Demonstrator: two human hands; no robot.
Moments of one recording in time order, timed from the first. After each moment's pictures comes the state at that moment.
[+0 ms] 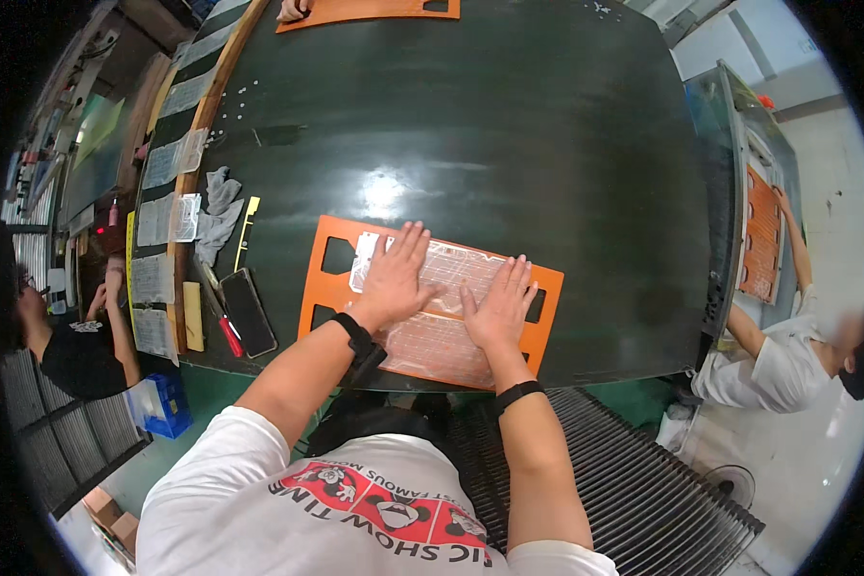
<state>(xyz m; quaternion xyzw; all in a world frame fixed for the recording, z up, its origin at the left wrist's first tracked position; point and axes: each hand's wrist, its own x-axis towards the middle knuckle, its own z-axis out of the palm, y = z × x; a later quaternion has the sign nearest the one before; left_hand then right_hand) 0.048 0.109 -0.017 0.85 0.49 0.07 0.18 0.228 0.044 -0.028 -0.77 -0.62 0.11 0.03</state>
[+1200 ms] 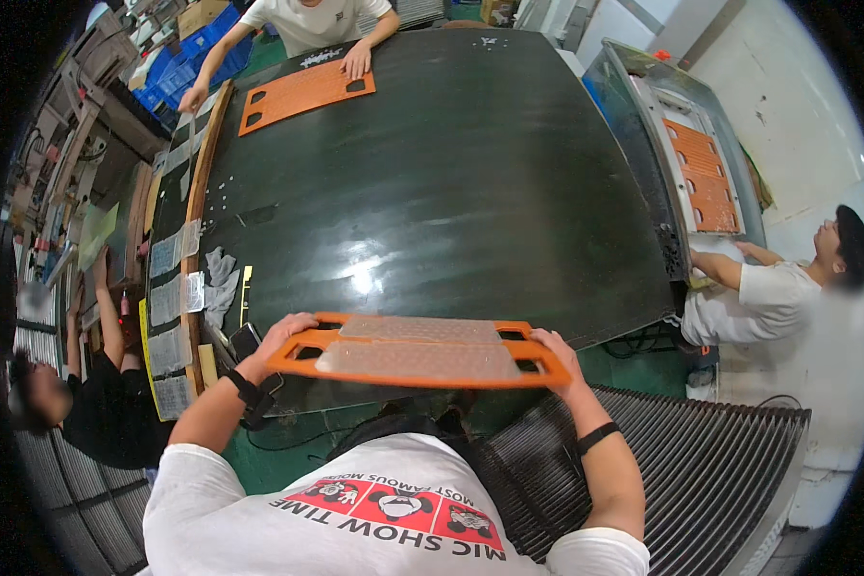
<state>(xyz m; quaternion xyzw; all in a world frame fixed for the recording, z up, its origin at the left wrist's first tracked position) -0.128 0.097 0.017 0.88 0.29 0.17 0.34 0.361 -0.096 0.041 -0.67 -0.65 0.26 0.25</state>
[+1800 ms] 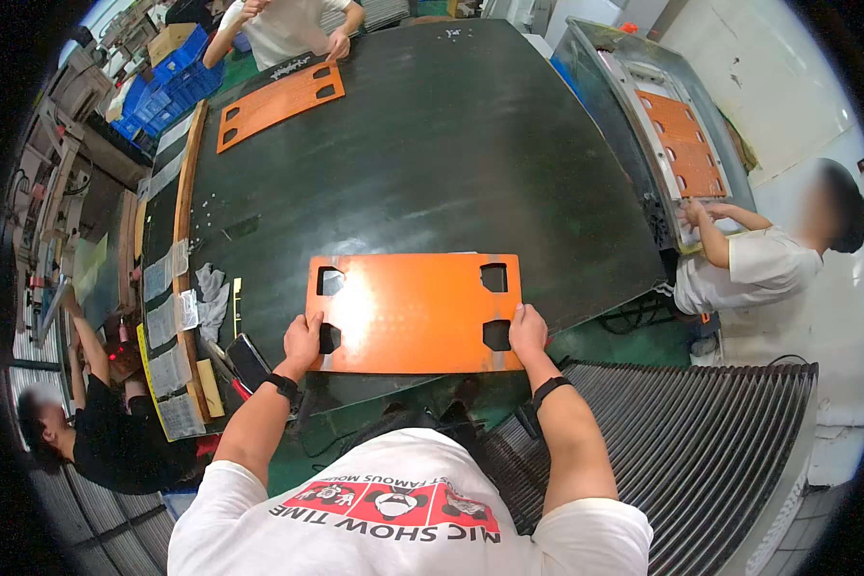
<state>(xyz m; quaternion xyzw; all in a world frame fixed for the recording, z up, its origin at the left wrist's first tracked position) -0.063 0.082 -0.022 0.67 0.69 0.09 0.25 0.331 -0.069 -0.045 -0.87 -0.41 0.14 0.22</state>
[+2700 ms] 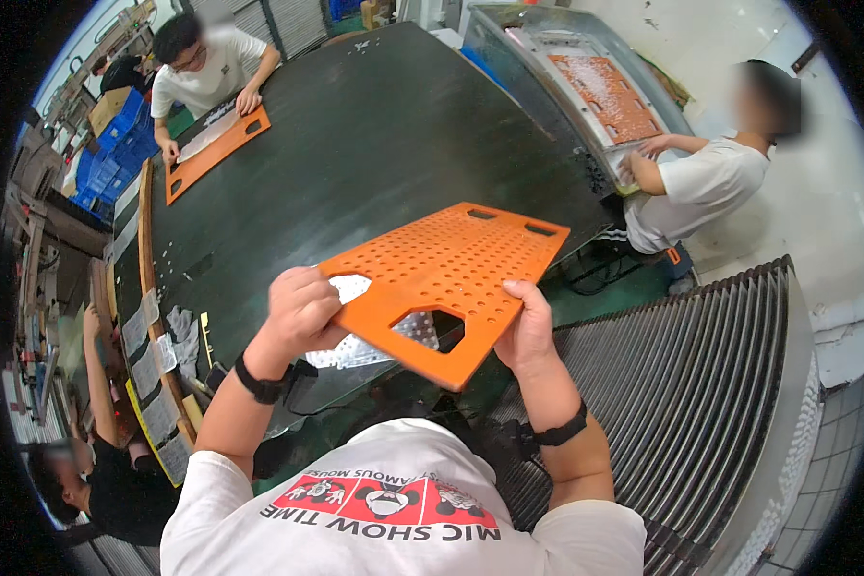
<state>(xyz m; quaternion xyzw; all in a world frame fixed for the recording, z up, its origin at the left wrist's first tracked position) 0.086 0.064 0.184 0.89 -0.06 0.44 0.10 0.298 -0.124 0.158 -0.35 -0.09 0.52 0.77</state>
